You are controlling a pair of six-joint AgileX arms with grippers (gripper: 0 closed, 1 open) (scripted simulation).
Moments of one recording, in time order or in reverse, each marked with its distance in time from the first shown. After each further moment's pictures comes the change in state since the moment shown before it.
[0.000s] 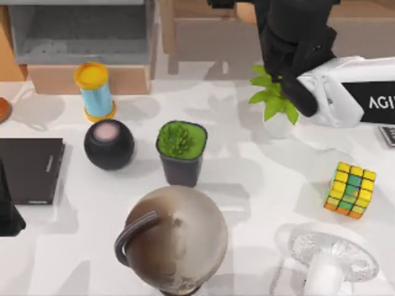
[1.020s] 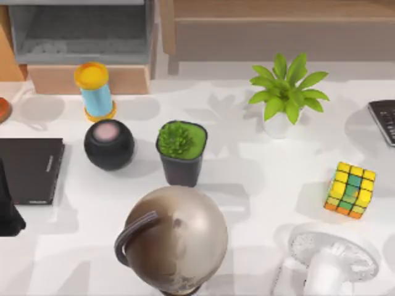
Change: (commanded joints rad) left arm 0.000 0.000 0.000 0.000 0.000 0.000; right arm -1.053 -0.046 -0.649 0.598 -1.038 0.019
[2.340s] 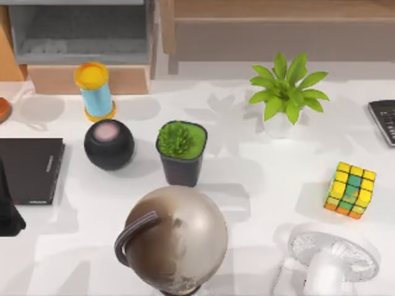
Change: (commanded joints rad) left arm 0.000 0.000 0.000 0.000 0.000 0.000; right arm -0.080 0.187 0.007 0.112 -0.051 -0.031
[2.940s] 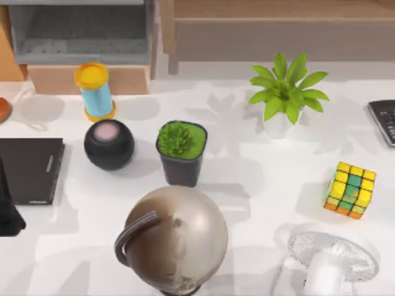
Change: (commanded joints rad) left arm 0.000 0.000 0.000 0.000 0.000 0.000; right arm 0.000 0.000 0.000 0.000 0.000 0.000
